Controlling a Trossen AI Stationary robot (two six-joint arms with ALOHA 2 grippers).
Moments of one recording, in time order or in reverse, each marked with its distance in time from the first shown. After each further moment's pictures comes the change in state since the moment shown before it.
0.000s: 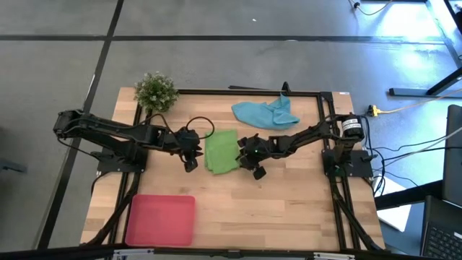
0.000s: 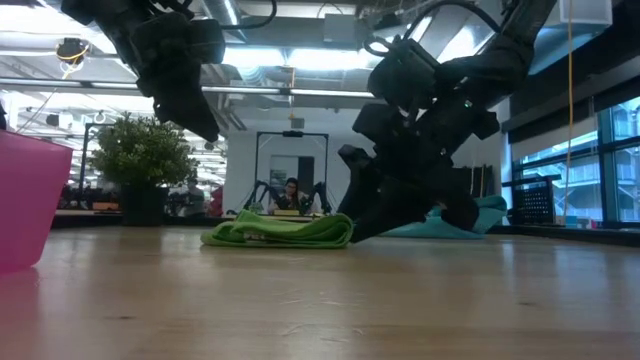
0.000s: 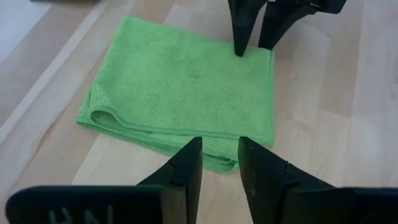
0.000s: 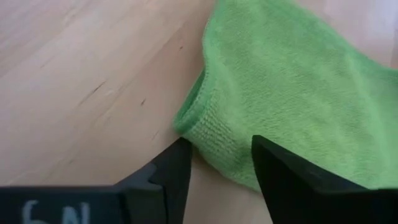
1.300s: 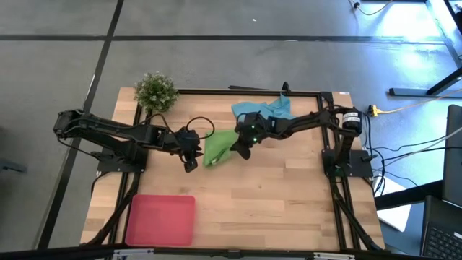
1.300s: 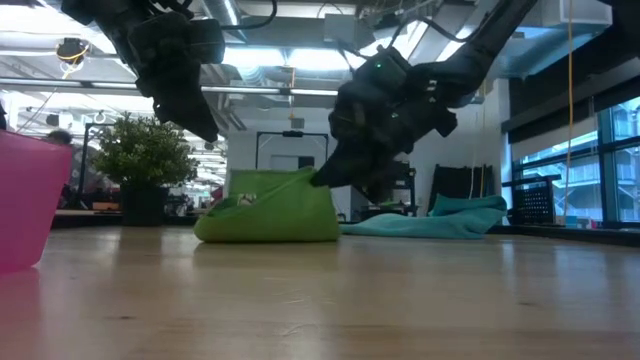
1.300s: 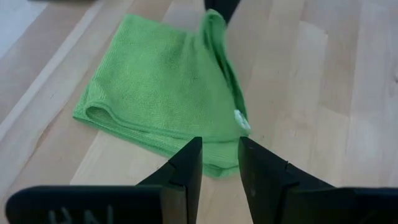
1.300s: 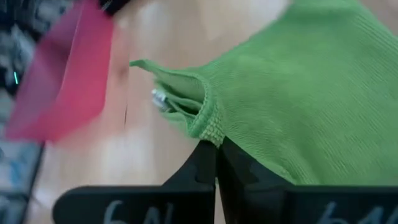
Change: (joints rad) left arm 0.000 0.000 0.000 -0.004 0.008 0.008; right arm -0.212 0.000 0.121 0.001 -0.324 1.076
